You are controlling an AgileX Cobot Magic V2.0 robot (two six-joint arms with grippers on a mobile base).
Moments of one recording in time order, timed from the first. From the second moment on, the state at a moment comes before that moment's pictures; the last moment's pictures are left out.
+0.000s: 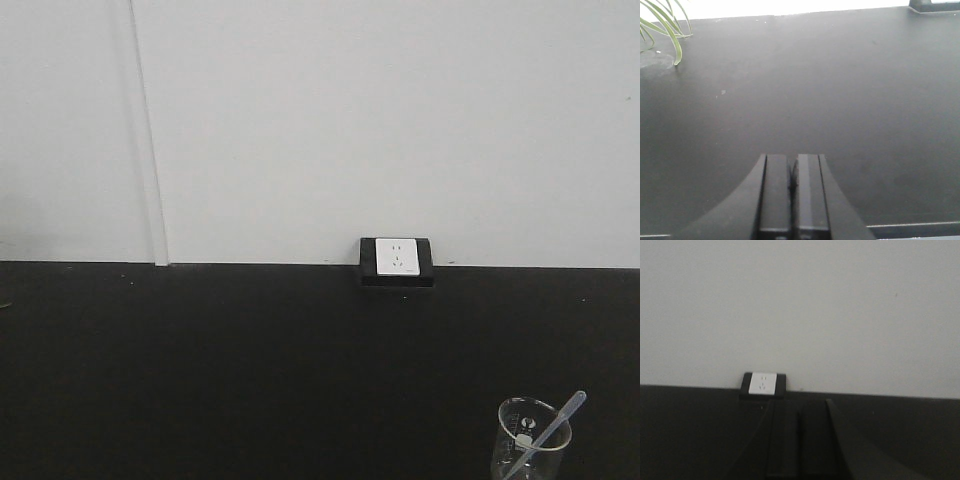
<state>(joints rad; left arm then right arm) -0.07 -0.01 0.03 -0.02 0.01 0.05 0.01 0.58 -0.49 -0.02 -0.01 -0.02</state>
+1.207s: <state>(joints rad) -0.07 -0.01 0.03 -0.02 0.01 0.05 0.01 1.14 -0.61 0.54 -0.09 0.15</state>
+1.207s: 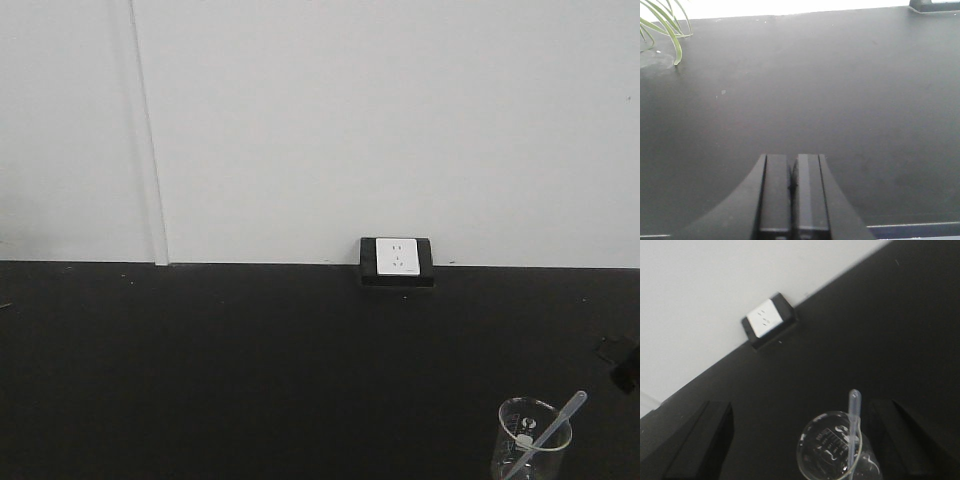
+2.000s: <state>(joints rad) -0.07 -0.01 0.03 -0.02 0.01 0.05 0.01 1.63 -0.81 0.59 -0.19 0.15</state>
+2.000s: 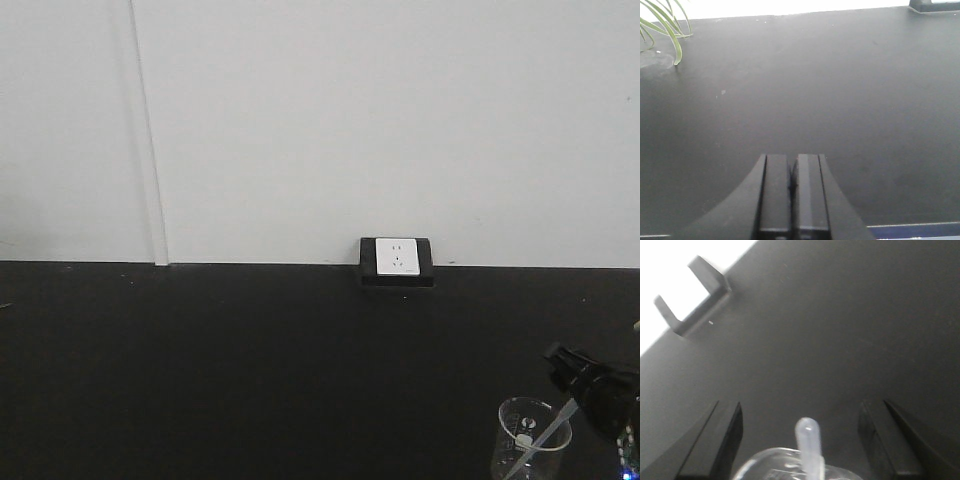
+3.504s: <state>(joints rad) -0.07 -0.01 0.03 -0.02 0.01 0.05 0.01 1.04 -0.71 -0.27 -0.16 0.14</state>
